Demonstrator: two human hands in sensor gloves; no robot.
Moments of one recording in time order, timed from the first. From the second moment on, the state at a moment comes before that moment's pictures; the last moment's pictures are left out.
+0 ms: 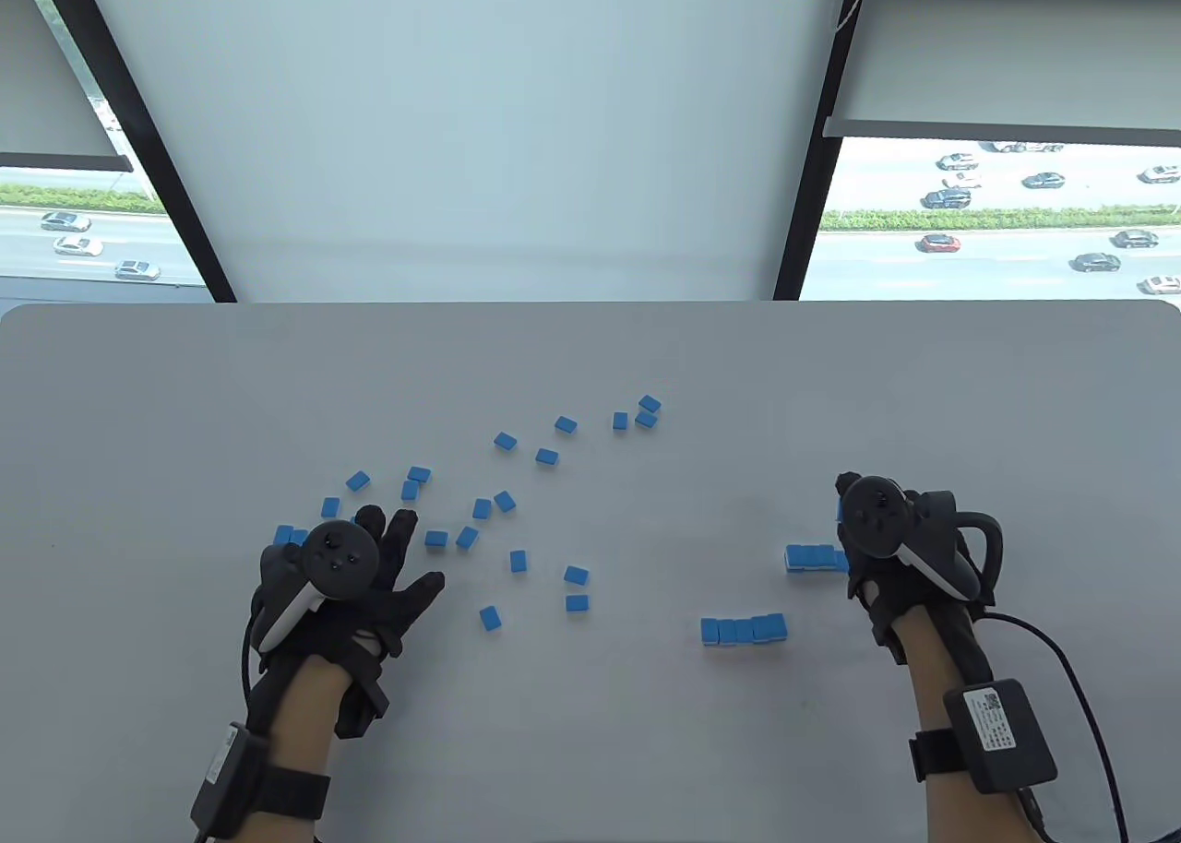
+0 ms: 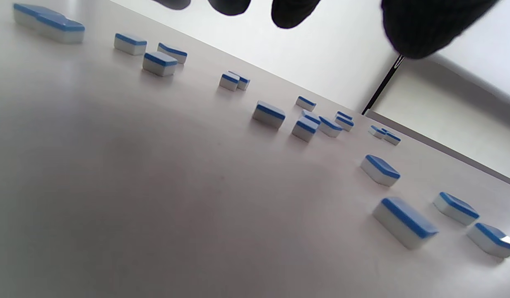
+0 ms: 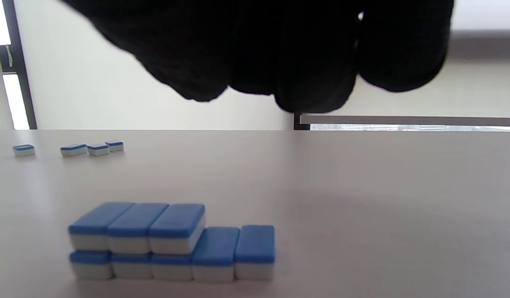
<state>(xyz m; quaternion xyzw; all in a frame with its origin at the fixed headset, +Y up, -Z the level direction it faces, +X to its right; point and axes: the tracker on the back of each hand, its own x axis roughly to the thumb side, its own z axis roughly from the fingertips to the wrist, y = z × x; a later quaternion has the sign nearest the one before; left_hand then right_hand) -0.280 -0.733 -0.344 -0.11 -0.01 0.19 0.98 0.261 -0.698 -0.379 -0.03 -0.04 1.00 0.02</state>
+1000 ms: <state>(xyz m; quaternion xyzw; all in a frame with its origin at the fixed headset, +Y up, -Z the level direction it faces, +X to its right) -0.276 -0.737 -0.345 -0.12 -0.01 0.18 0.98 0.254 -0.740 -0.387 -0.02 0.08 1.00 -0.01</state>
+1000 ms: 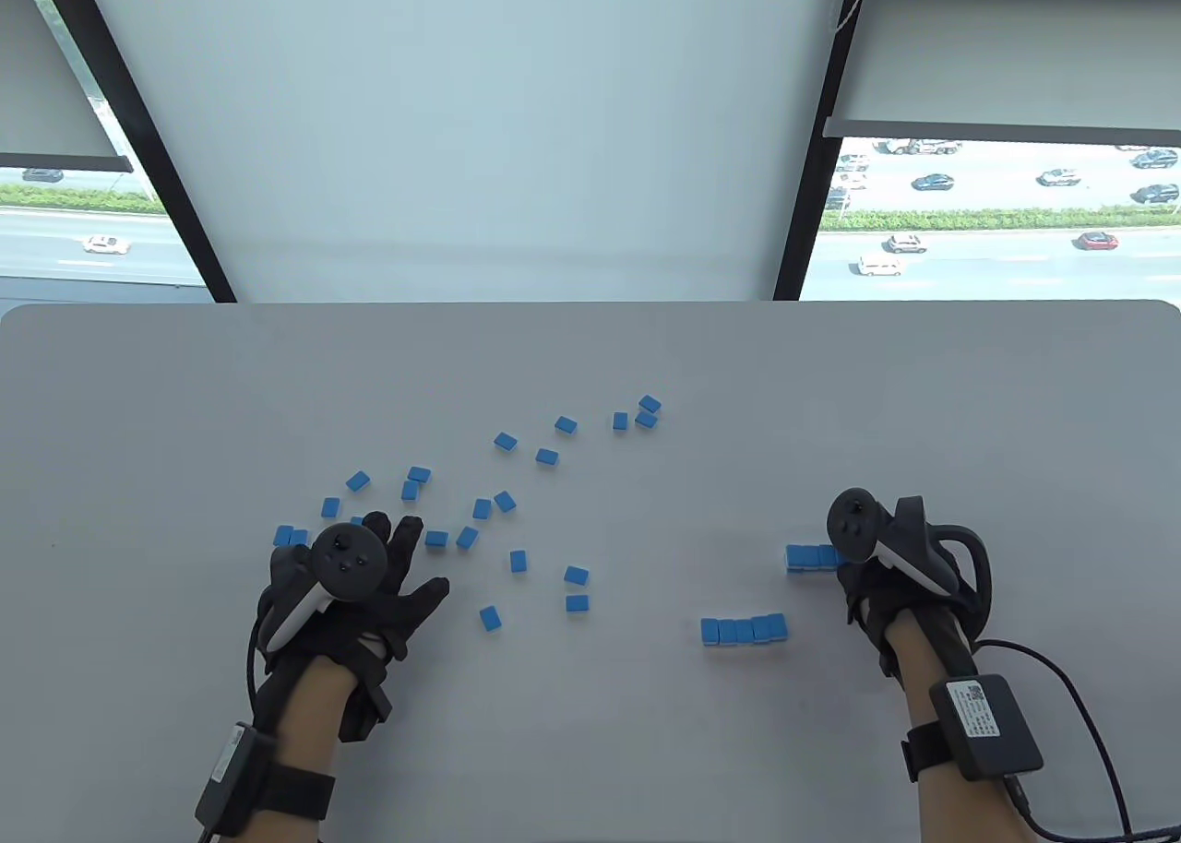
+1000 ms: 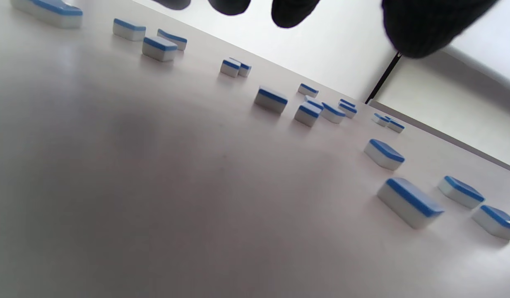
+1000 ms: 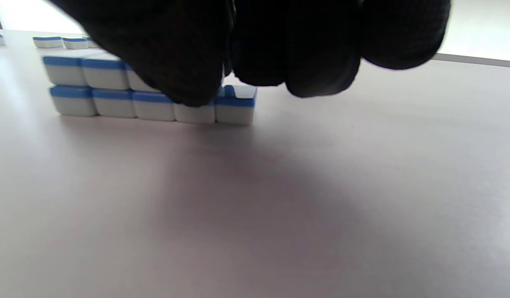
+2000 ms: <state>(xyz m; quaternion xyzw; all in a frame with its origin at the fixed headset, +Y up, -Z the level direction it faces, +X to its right) -0.274 -0.733 -0.346 -0.11 -0.02 0.19 0.97 0.083 -0.677 -0.507 0.04 0.09 0.99 -0.07</state>
